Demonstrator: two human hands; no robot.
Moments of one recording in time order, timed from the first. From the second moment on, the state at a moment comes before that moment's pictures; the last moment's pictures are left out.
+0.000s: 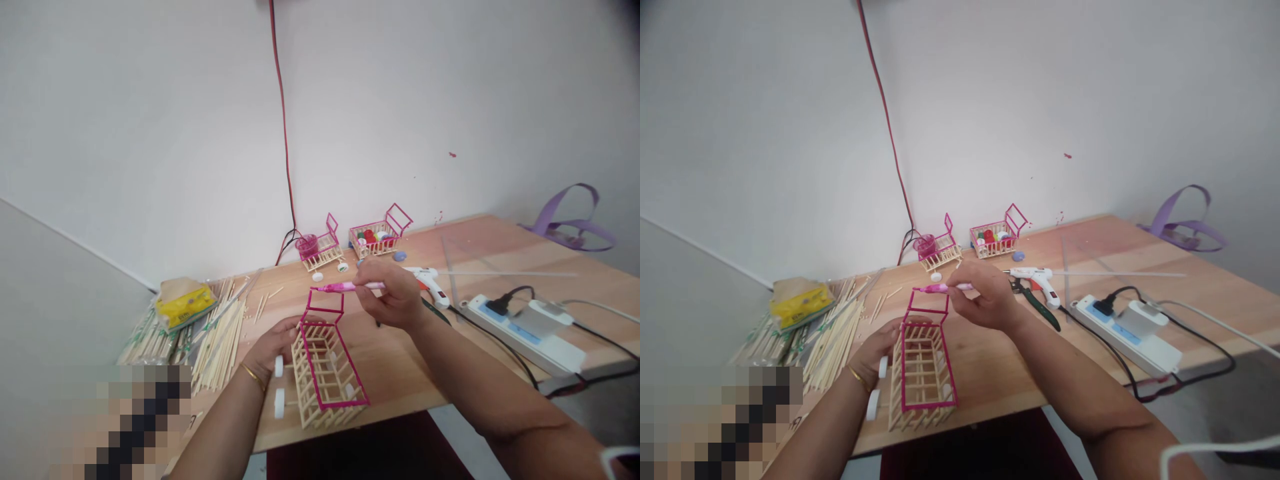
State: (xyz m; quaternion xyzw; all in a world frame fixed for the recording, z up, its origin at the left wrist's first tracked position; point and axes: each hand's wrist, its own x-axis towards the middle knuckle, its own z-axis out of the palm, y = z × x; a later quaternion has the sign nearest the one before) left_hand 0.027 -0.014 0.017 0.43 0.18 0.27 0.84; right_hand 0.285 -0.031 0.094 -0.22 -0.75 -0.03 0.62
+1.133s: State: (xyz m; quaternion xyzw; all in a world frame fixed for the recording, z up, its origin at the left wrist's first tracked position) left_hand 0.024 -0.014 0.015 0.43 0.18 0.28 0.84; right_hand 0.289 -0.032 0.101 -0.27 -0.75 -0.05 0.60
